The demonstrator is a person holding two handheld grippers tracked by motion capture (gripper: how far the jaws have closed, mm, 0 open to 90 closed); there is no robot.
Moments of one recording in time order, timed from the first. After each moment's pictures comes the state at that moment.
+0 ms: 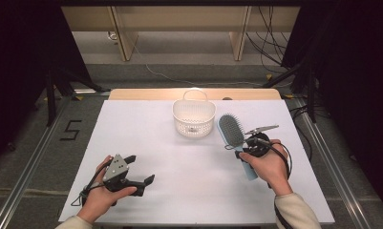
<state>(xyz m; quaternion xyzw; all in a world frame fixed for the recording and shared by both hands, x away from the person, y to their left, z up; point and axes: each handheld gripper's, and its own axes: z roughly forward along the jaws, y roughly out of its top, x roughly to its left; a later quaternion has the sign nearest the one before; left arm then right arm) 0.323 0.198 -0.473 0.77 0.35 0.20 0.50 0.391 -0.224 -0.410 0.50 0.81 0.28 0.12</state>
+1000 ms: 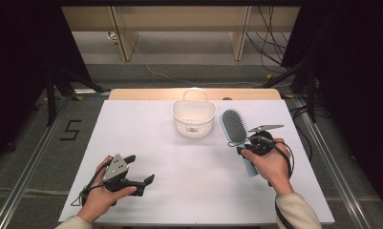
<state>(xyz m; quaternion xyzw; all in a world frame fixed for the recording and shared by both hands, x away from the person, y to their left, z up) 0.323 0.199 -0.473 0.77 0.35 0.20 0.50 0.391 -0.230 -0.405 0.51 0.79 0.31 0.14</state>
